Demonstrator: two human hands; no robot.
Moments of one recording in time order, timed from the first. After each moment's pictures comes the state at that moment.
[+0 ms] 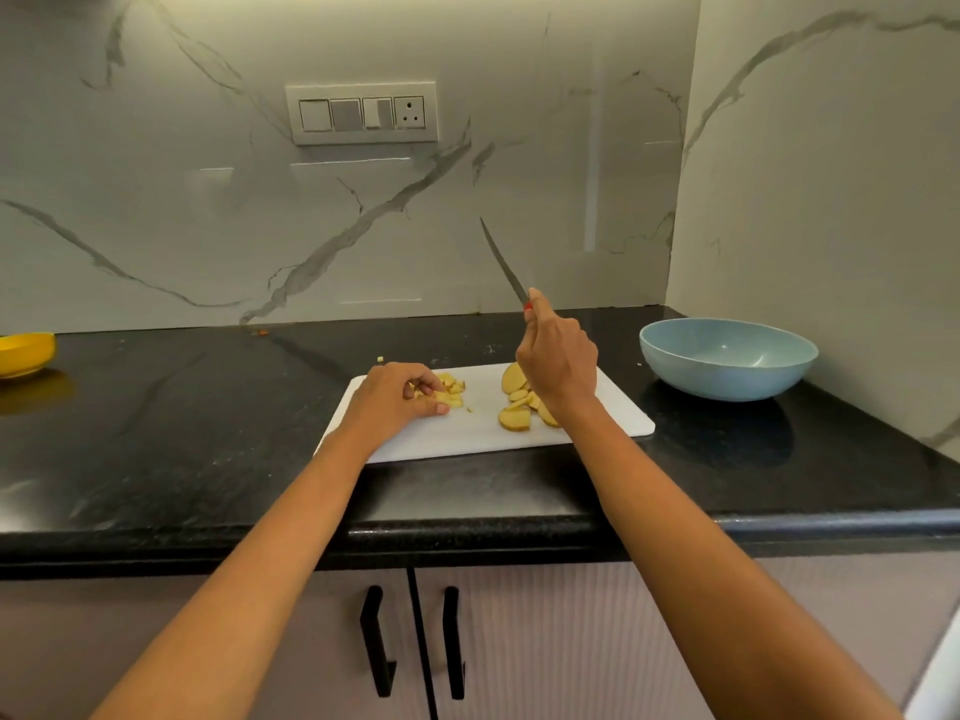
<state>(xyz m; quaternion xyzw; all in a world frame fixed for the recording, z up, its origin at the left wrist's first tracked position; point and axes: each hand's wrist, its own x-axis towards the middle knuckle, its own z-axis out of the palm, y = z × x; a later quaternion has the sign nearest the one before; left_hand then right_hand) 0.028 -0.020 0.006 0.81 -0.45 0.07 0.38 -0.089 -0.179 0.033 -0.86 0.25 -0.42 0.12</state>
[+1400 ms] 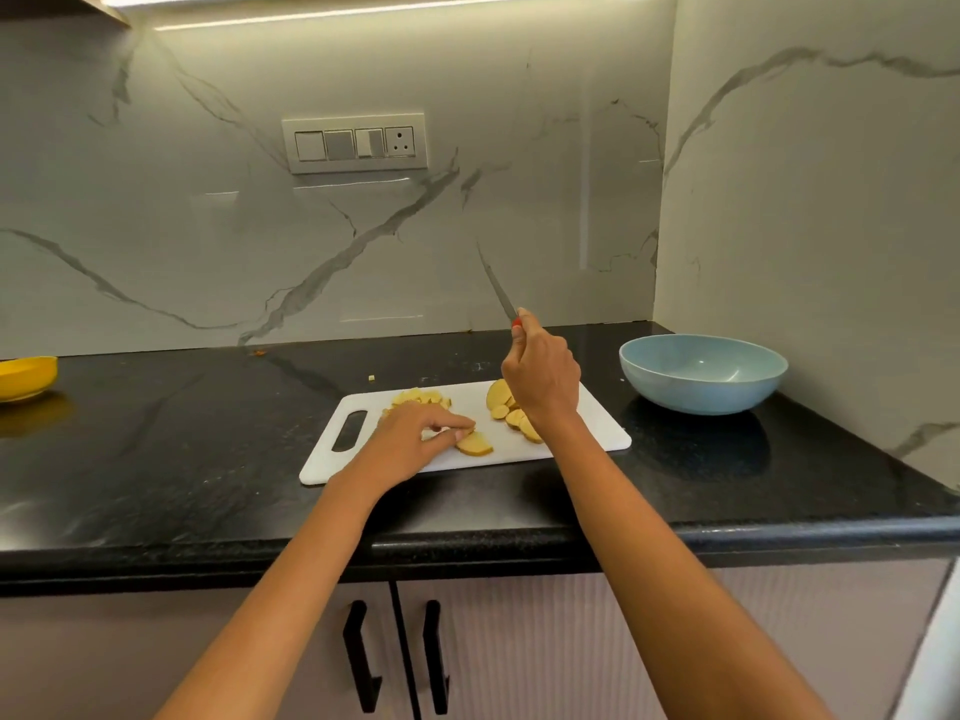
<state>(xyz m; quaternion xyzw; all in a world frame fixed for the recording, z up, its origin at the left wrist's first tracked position) -0.015 -0.027 0.000 0.79 -0.52 0.05 0.32 -0.099 -0.179 0.037 -0.83 0.23 -0.46 0.21</state>
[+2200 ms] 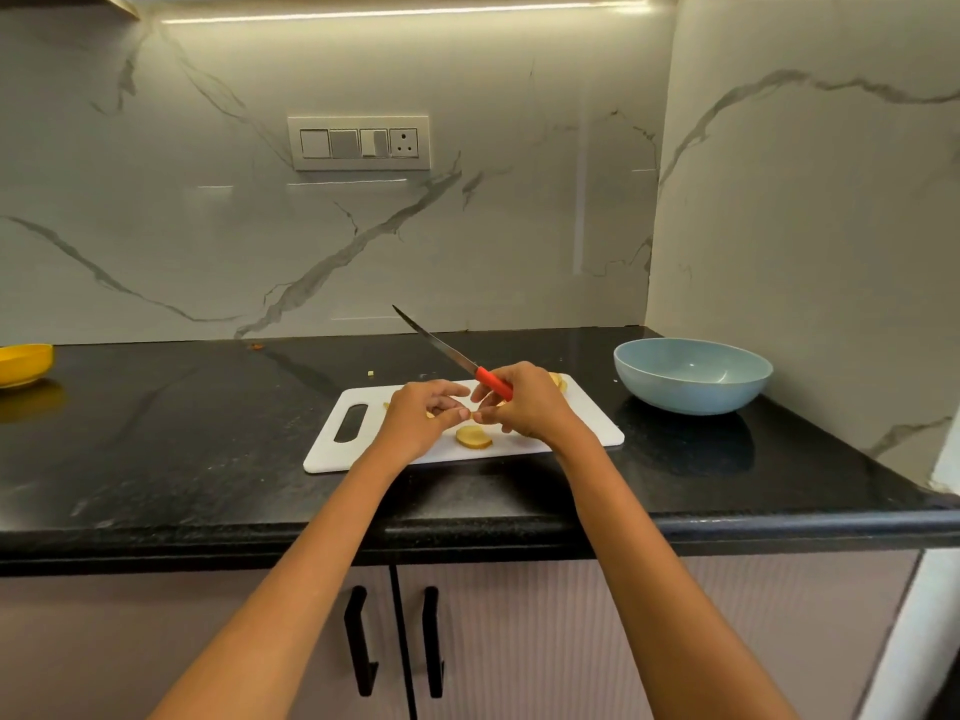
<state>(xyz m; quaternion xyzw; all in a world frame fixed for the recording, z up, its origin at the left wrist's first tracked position) -0.033 -0.040 0.011 0.78 -0.42 0.03 0.46 -0.118 -0.165 0.029 -0.91 0.13 -0.23 0.33</state>
